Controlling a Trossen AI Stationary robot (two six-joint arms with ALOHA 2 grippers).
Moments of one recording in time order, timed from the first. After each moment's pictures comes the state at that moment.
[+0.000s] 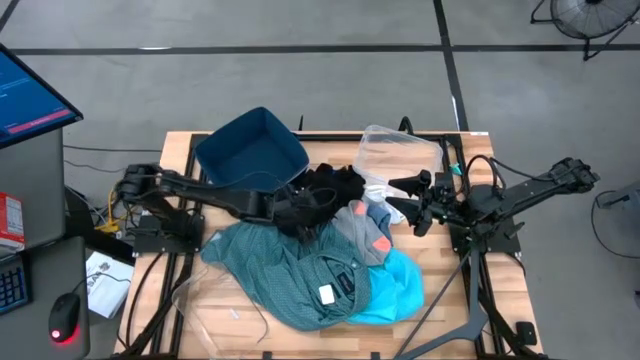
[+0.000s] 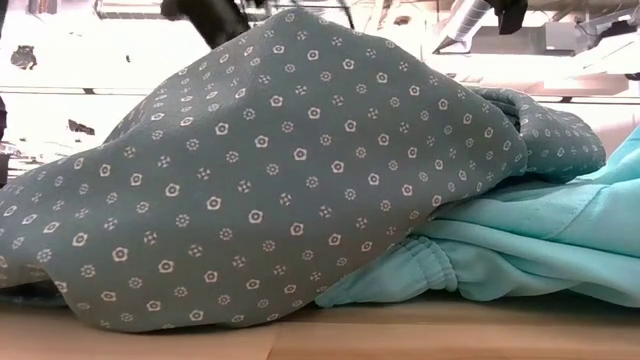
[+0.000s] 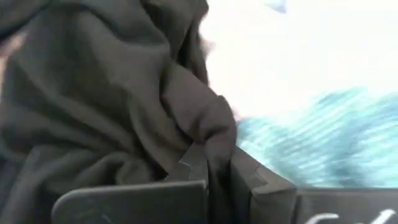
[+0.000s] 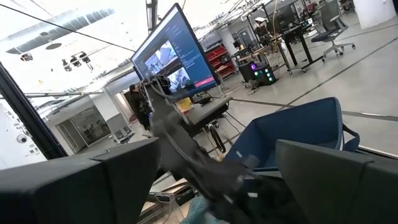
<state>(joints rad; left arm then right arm) -0.09 1.59 1.08 -0.32 -0.37 -0.40 0.37 0.79 0.58 0.38 0.66 0.39</state>
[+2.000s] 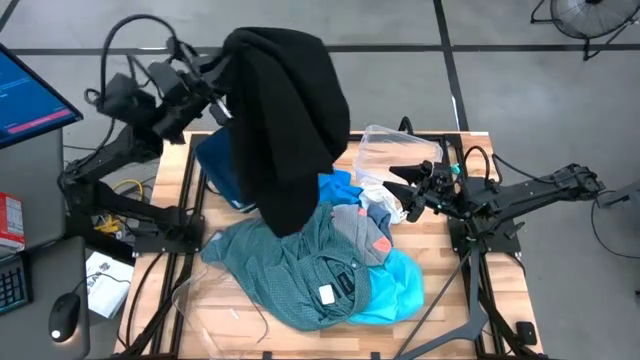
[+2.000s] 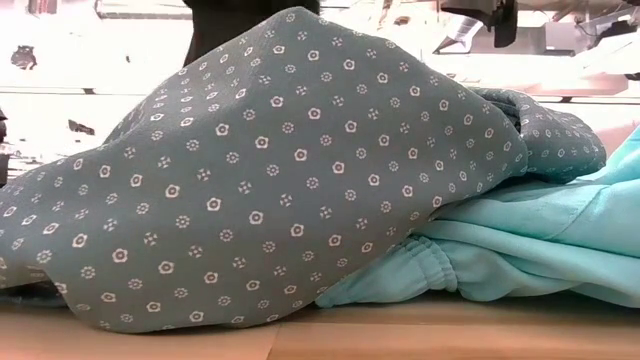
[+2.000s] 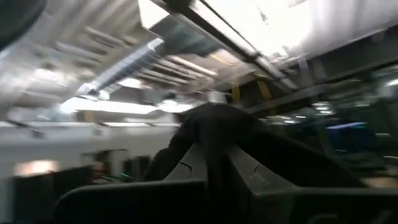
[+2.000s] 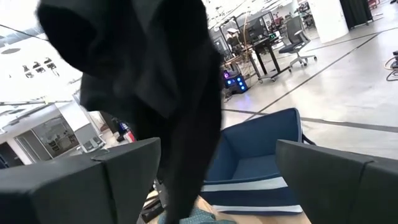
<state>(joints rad) 0.29 1.15 1.56 0.18 -0.19 0.34 0.24 0.79 0.58 0.35 0.65 0.39</state>
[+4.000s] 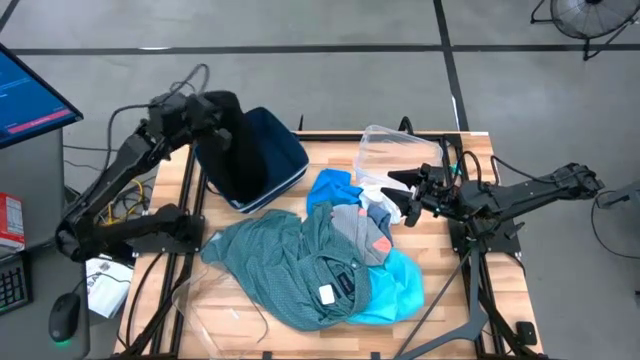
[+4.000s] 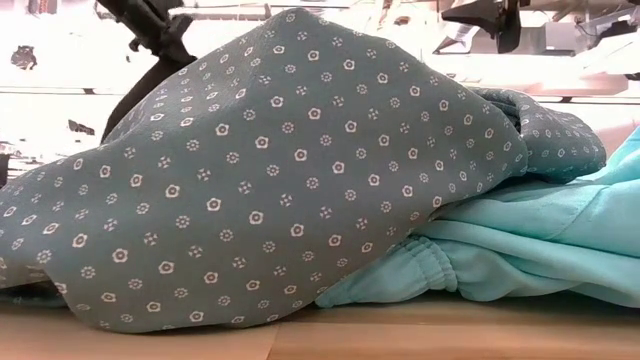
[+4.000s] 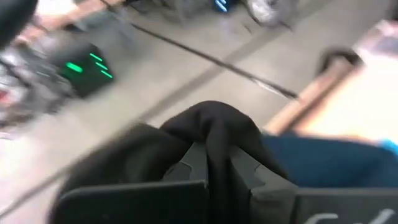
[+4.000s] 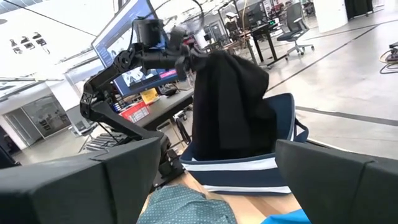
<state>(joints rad) 0.88 0.87 0.99 -0.51 -0.10 0.20 0.26 0.79 0.58 0.26 0.65 0.39</state>
